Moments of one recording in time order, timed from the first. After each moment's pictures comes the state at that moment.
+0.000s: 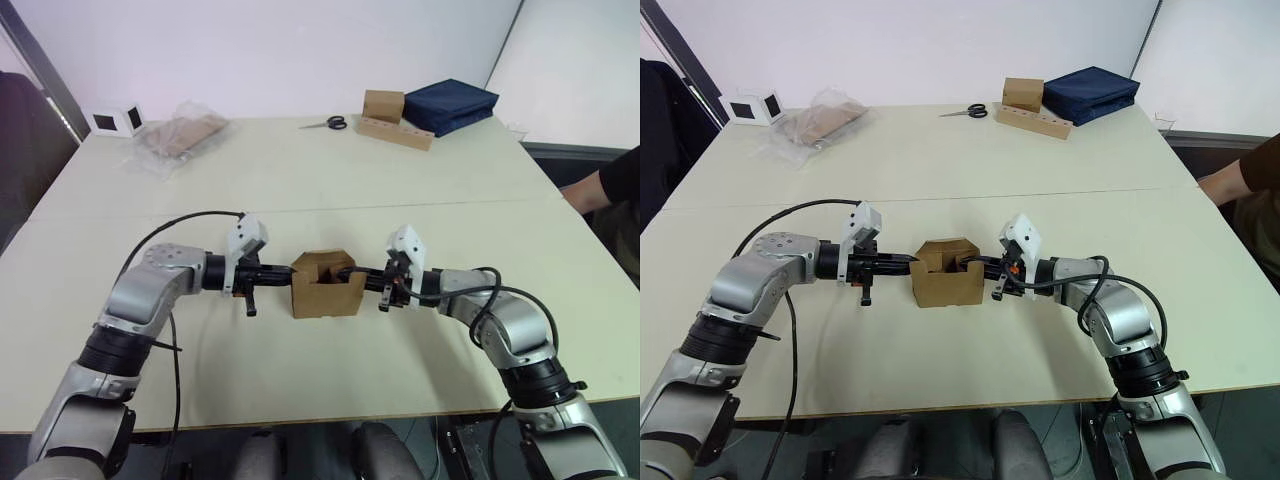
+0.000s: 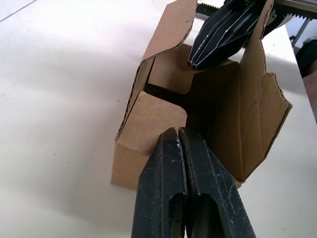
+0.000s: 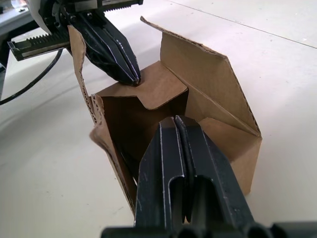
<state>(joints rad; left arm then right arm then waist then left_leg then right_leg) -0.57 0.62 -0.16 0.02 -0.41 0.64 -1.14 -0.44 -0.50 0.14 -0.10 0.45 0.58 0.89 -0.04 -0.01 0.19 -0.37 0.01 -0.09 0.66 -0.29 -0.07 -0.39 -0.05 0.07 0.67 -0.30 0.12</state>
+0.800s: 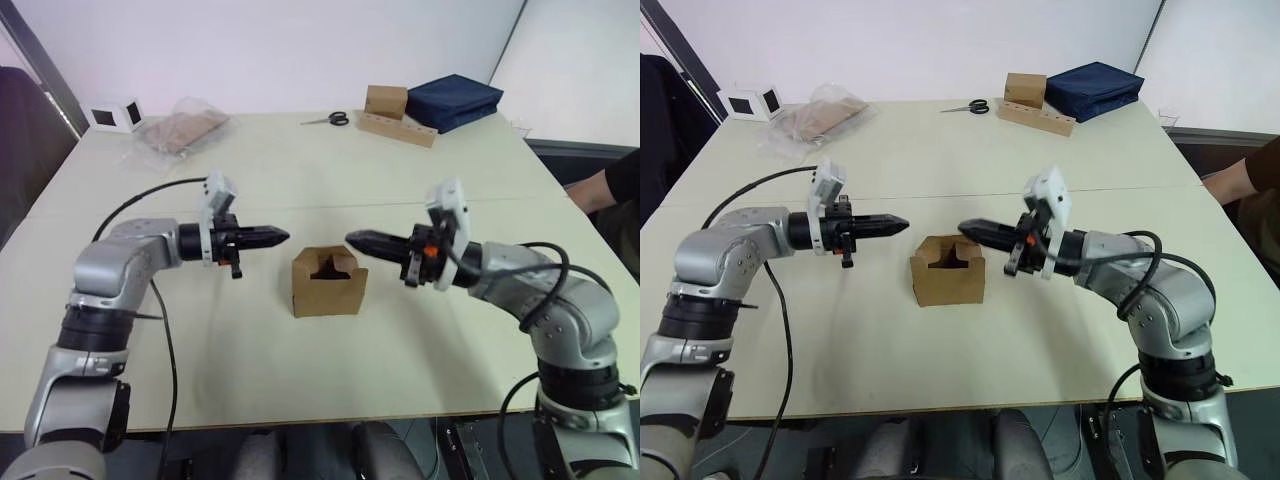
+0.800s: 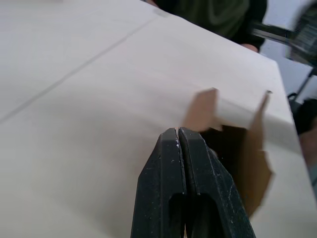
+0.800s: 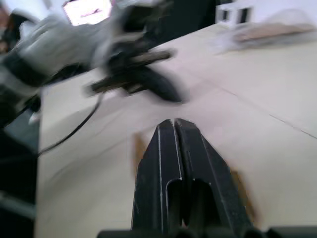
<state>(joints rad) -0.73 0.63 -0.01 0.16 -0.54 0.71 -1.12 -0.44 -0.58 -0.03 -0.54 0.78 0.91 0.75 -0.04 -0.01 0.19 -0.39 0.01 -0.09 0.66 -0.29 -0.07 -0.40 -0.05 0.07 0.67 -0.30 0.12</state>
